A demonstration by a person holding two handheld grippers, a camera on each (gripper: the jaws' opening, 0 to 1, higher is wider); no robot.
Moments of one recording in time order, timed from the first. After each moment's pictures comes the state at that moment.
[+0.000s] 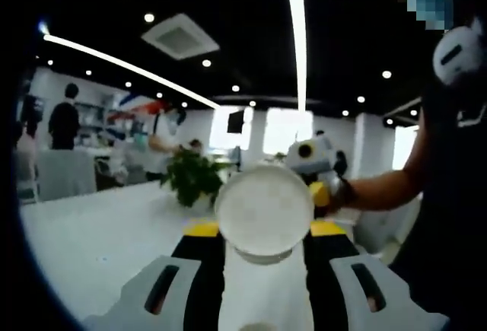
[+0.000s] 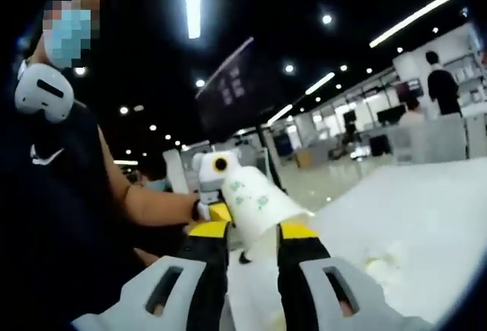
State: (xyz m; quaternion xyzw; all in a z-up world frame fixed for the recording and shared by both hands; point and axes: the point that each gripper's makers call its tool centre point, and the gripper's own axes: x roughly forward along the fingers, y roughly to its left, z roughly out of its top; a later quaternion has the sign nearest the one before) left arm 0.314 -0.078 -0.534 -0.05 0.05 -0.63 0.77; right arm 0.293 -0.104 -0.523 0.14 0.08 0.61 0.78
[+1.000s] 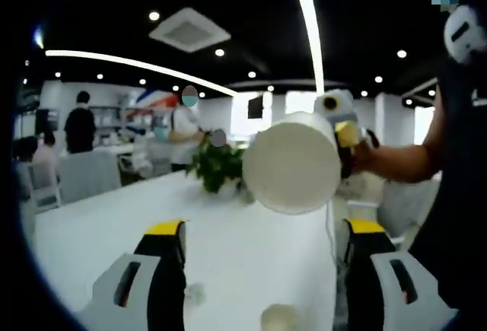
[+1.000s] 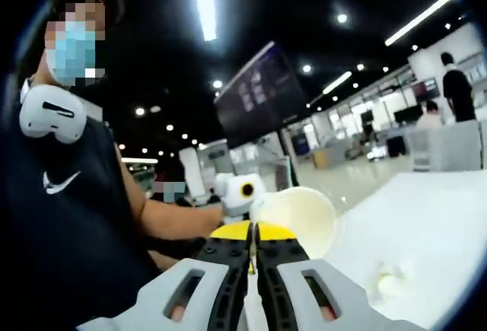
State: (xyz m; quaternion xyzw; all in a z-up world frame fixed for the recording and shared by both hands) left arm 0.339 -0.048 -0.556 0.01 0.09 -0.55 0.83; right arm 0.280 -0.090 -0.472 0.09 0.08 0.64 0.76
